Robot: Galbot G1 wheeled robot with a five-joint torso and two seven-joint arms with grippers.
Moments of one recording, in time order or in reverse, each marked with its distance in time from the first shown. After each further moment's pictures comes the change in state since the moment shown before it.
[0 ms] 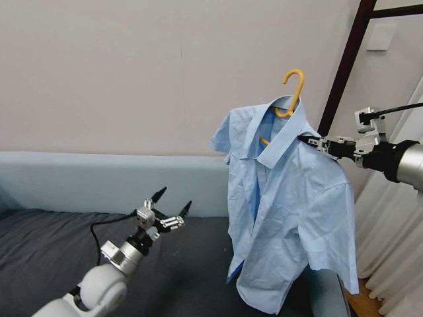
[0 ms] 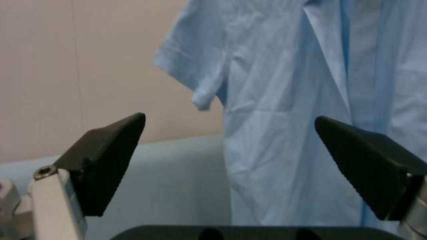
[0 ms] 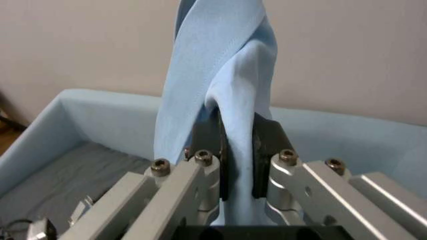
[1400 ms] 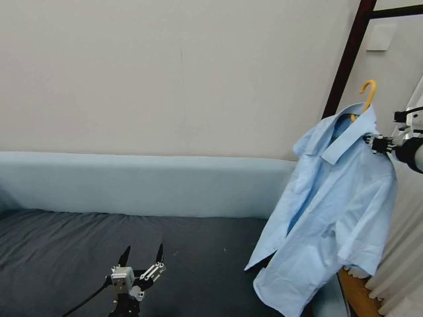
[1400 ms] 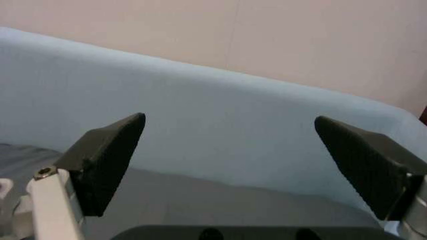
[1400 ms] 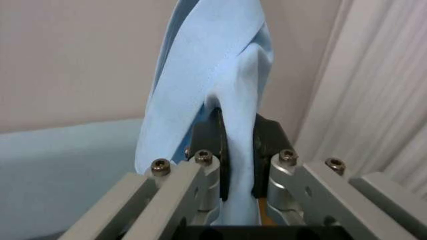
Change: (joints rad) left arm 0.606 -0.379 -0.353 -0.252 0.282 0.162 -0.292; right arm -0.025 0.181 0.056 -0.180 -0.249 -0.226 0.629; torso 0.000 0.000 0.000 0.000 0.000
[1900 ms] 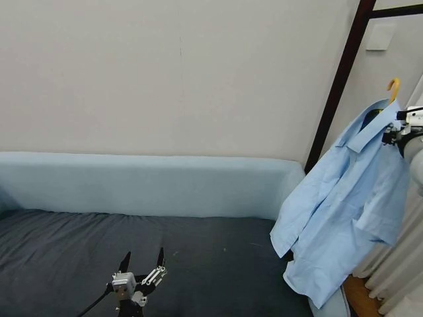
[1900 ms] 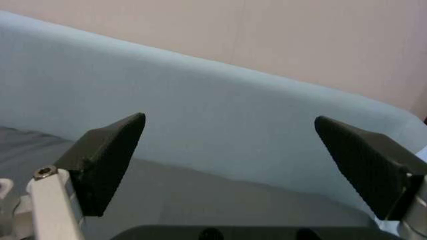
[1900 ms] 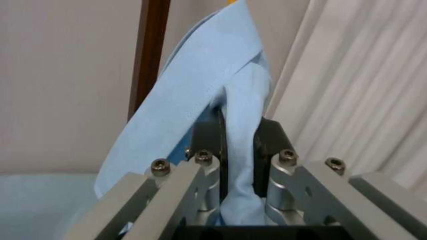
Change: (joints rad) left arm 0.025 -0.070 0.011 0.002 0.034 -0.003 0.000; right arm 0.205 0.285 -0.242 -0.451 -0.842 -0.012 -0.375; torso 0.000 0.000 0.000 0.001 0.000
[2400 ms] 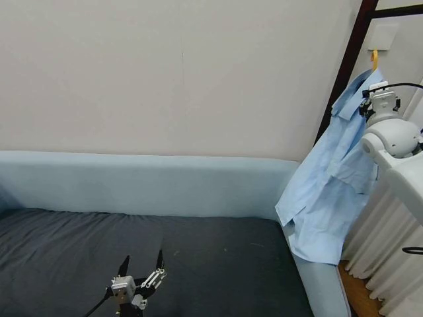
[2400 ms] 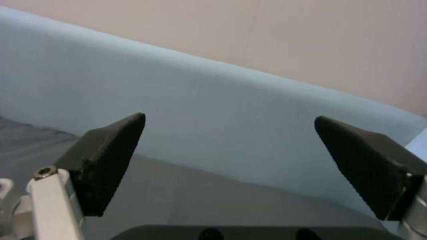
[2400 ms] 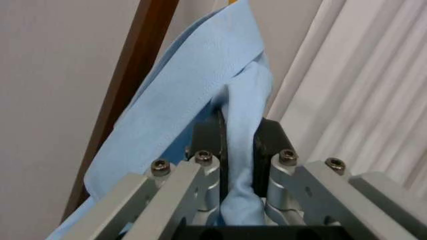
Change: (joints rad) left arm 0.021 -0.015 -0.018 0.005 0.000 -0.024 -0.012; right arm 0.234 0.172 -0.159 -0.341 -0.426 0.159 -0.146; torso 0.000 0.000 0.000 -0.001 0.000
